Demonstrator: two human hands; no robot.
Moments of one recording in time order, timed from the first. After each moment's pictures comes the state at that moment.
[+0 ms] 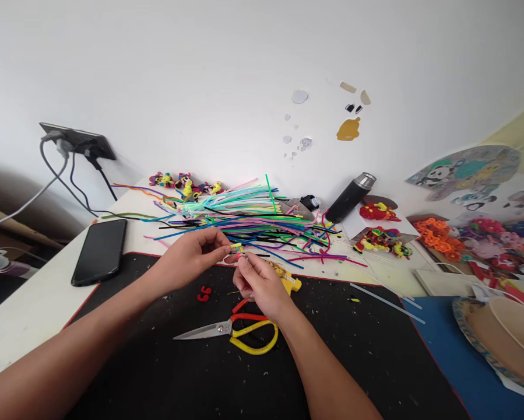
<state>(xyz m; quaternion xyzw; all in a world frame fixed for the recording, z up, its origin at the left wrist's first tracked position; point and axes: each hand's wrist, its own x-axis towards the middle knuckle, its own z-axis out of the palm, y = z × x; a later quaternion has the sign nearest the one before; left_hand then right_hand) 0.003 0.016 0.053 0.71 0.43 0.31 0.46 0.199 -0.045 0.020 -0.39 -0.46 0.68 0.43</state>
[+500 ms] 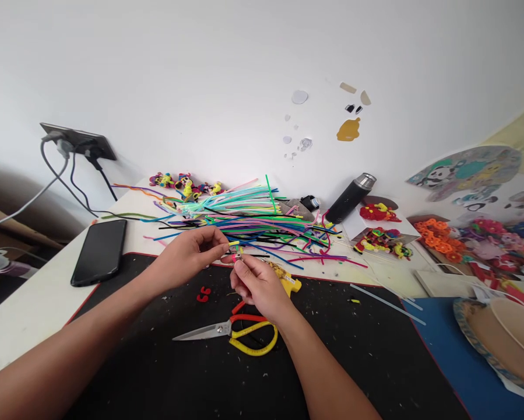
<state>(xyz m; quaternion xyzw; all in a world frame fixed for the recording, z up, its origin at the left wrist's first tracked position) 0.001 0.018 0.058 0.71 0.43 0.31 0.46 0.199 -0.046 0.018 -0.39 -0.46 0.67 0.43</state>
